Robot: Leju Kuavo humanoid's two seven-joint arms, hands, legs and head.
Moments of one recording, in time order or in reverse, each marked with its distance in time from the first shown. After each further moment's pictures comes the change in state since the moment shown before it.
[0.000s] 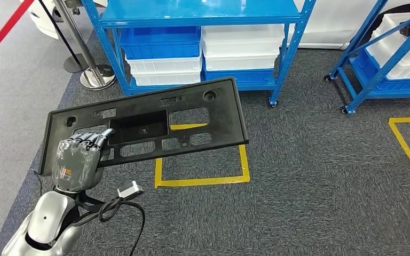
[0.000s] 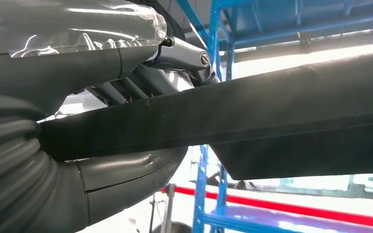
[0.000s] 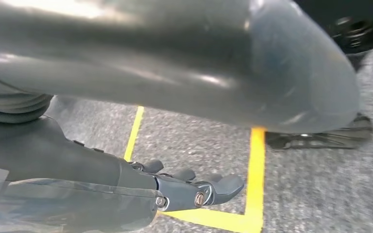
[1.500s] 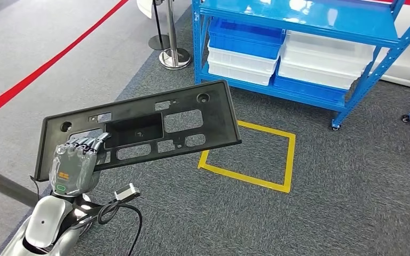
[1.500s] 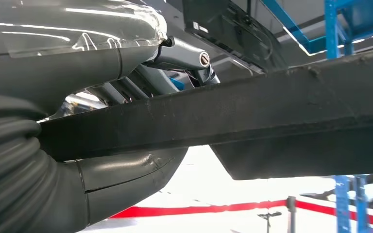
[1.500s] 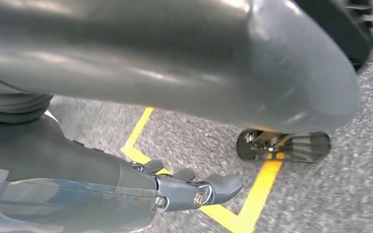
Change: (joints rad) left arm 0.031 0.001 0.019 0.011 0.006 0.020 0.011; right arm 0.013 -0.012 0.001 0.000 0.018 0.022 -0.036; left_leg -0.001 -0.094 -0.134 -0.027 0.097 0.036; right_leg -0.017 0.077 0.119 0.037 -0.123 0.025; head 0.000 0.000
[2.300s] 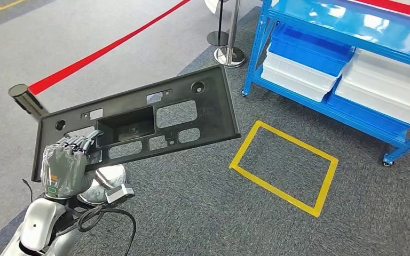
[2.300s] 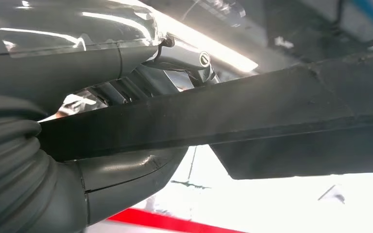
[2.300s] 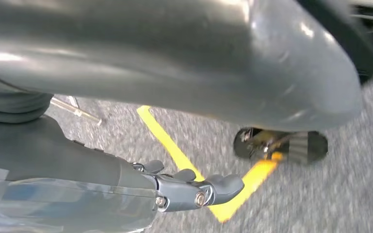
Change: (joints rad) left arm 0.024 -0.028 0.040 -0.033 0.093 0.067 -0.059; right arm -0.004 0.003 0.009 0.000 0.029 0.001 -0.009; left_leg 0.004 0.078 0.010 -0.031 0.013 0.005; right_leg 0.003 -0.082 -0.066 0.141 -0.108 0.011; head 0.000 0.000
